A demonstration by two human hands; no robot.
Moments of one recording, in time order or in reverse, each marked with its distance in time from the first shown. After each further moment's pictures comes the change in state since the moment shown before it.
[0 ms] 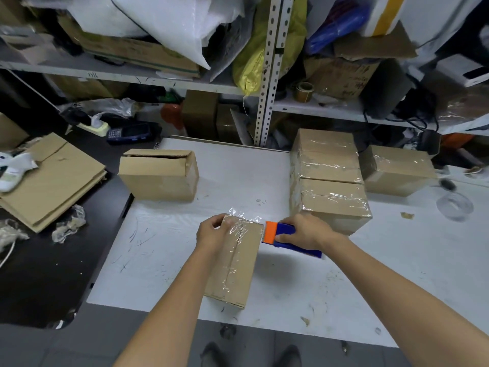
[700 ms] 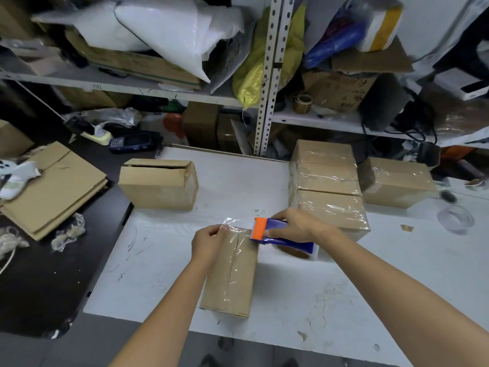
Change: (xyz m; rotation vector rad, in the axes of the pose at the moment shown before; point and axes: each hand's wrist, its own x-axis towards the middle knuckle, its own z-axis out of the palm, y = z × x) left_hand -0.007 0.015 0.003 0.083 0.091 -0.028; right_hand 0.012 -0.020 -0.044 0.093 -0.069 -0.040
